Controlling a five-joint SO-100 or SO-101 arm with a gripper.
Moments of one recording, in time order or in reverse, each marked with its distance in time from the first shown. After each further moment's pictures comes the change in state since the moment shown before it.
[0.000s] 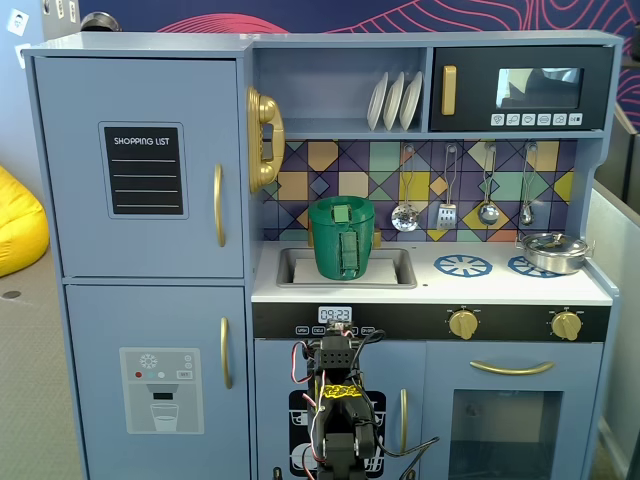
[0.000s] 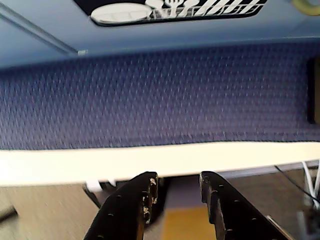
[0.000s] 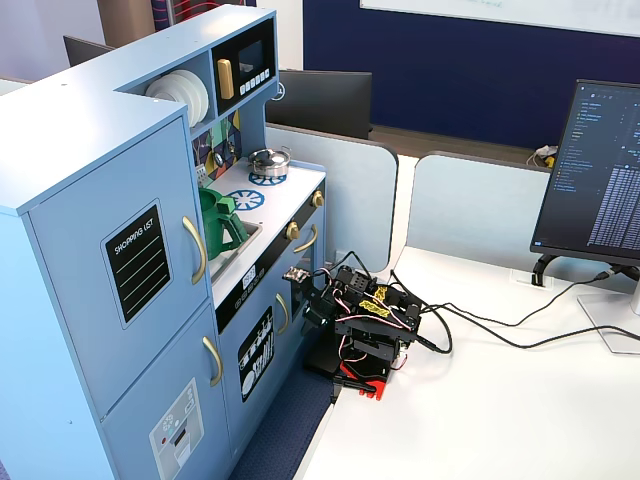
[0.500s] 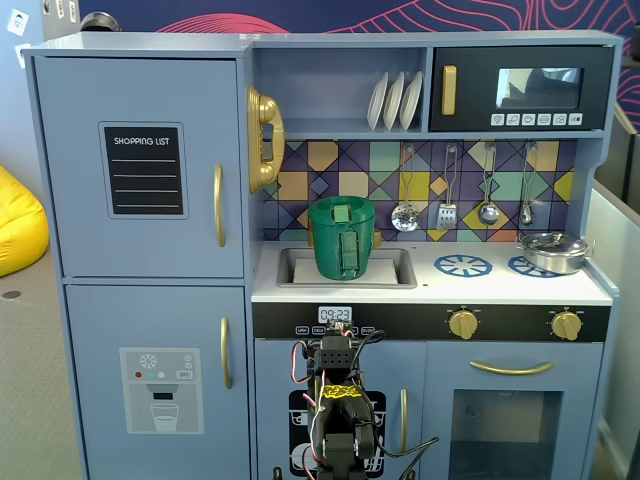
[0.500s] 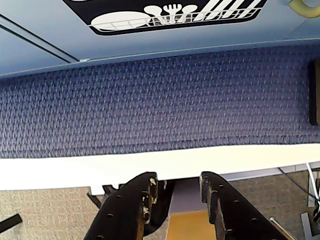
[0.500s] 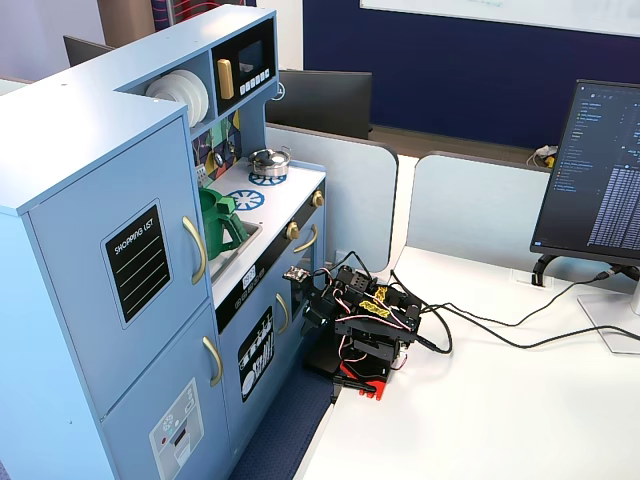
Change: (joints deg) arm 0.0 0.0 0.0 0.4 -1.5
